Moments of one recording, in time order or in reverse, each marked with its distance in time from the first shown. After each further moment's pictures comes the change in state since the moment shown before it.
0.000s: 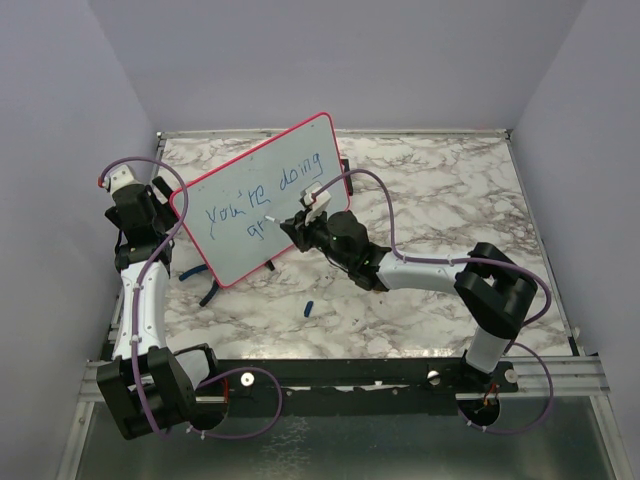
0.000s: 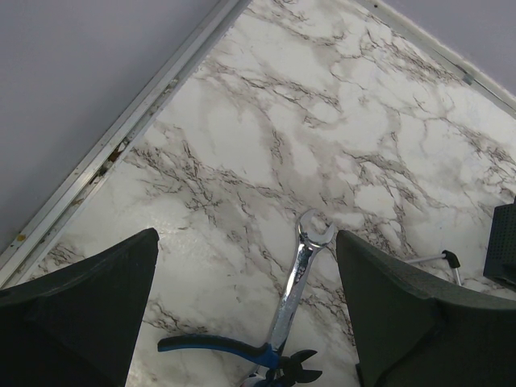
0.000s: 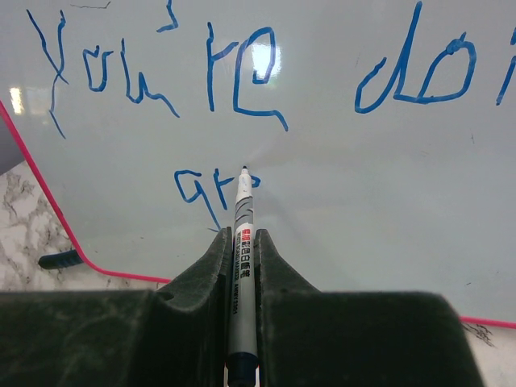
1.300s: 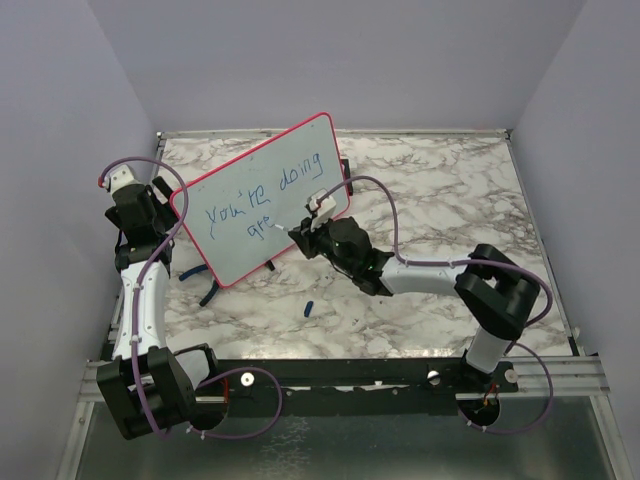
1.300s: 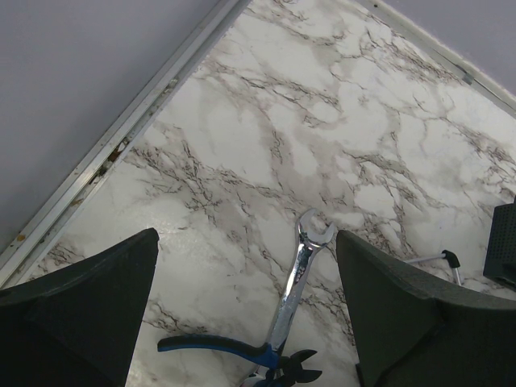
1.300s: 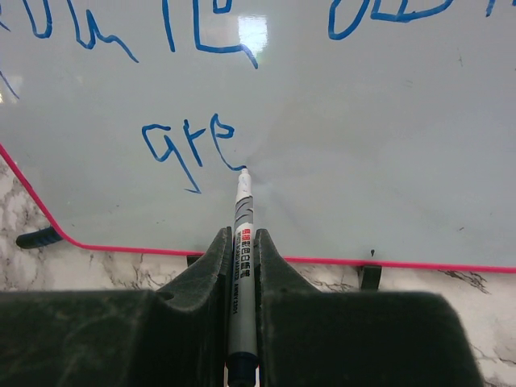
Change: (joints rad) left arm -0.001 0.000 0.000 0.000 0.000 0.000; right arm 0.001 -0.005 -0.061 -0.014 0.046 0.043
